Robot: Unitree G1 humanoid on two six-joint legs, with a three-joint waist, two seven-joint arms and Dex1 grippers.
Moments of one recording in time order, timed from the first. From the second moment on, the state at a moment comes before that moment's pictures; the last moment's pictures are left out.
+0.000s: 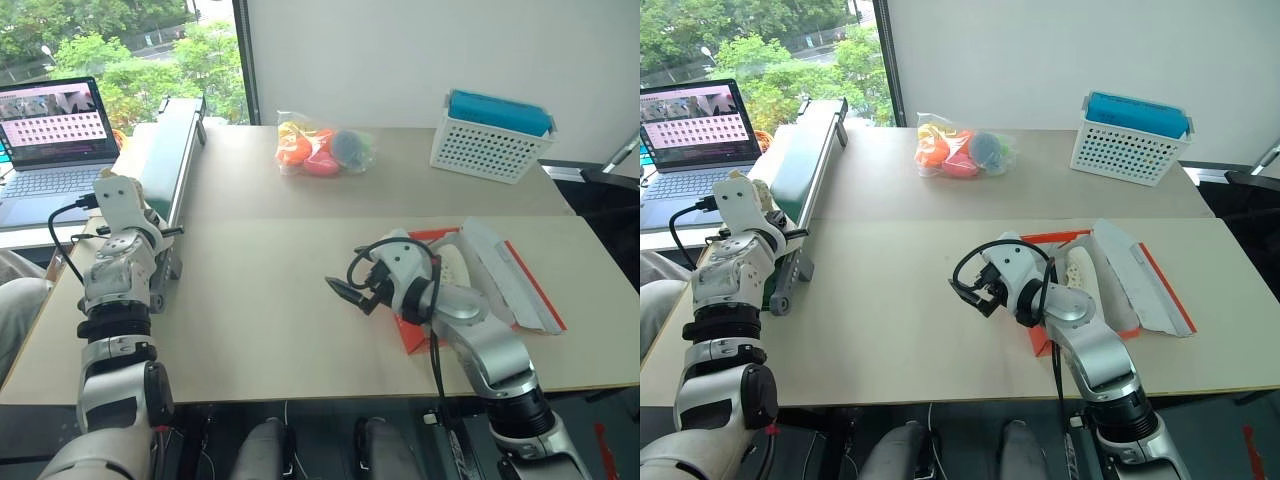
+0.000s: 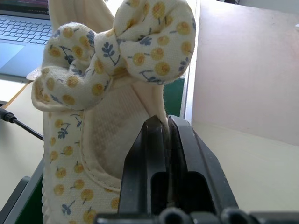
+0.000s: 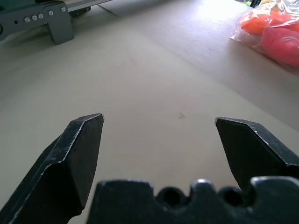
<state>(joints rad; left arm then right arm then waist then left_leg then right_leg) -0.77 0.47 0.37 0.54 -0.20 0.51 -0.01 -0.37 -0.38 0.20 -0.38 0.20 0.66 0.51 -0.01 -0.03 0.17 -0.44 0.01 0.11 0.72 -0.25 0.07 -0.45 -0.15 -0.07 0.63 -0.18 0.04</state>
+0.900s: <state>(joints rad) -0.76 0.37 0.45 0.49 -0.27 0.46 0.01 -0.38 -0.40 0.19 -0.38 0.20 0.66 0.51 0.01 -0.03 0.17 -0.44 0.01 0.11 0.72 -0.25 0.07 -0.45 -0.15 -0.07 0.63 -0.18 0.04</state>
